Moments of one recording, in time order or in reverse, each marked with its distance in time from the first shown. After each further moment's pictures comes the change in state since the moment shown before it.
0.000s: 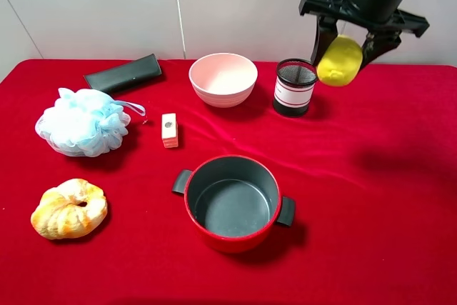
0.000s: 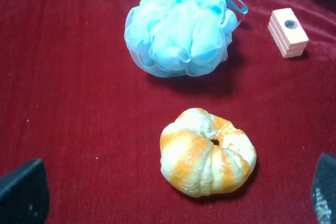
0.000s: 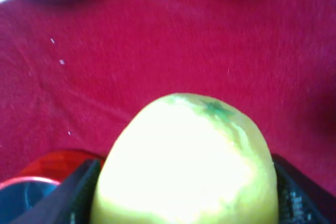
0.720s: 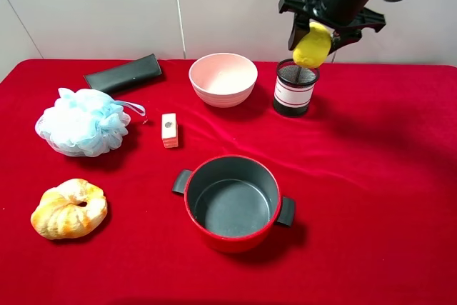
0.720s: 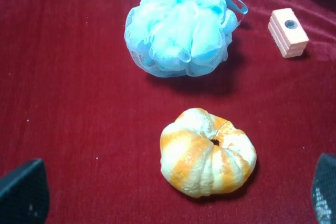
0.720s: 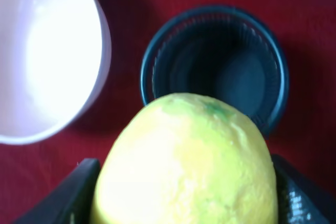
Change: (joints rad) left arm 0.000 0.000 0.000 0.000 0.000 0.000; right arm 0.000 0.131 -0.019 -0.002 -0.342 -0.058
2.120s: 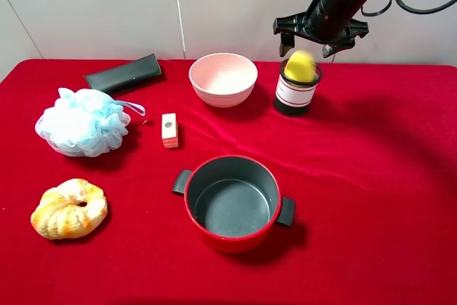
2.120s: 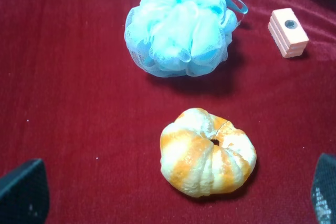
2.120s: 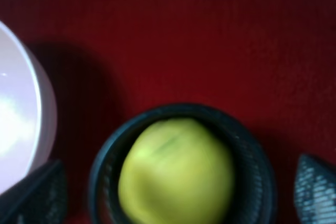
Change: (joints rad) left arm 0.000 0.000 0.000 0.000 0.000 0.000; right arm 0.000 0.122 -0.001 -0.160 -0.212 0.009
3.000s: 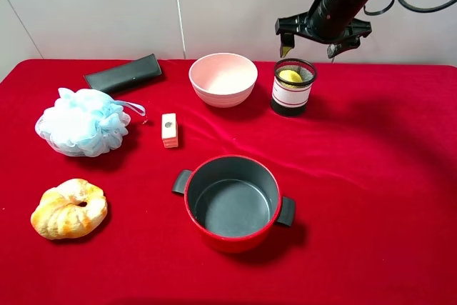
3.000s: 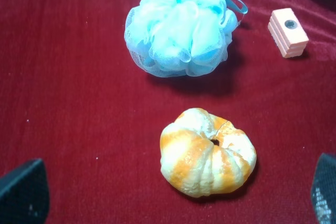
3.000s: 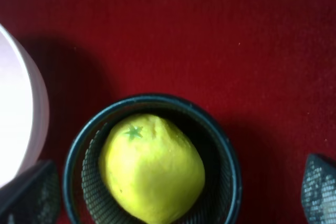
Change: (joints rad) left arm 0.000 0.000 0.000 0.000 0.000 0.000; right arm 0.000 -0.016 0.000 -0.012 0.029 0.010
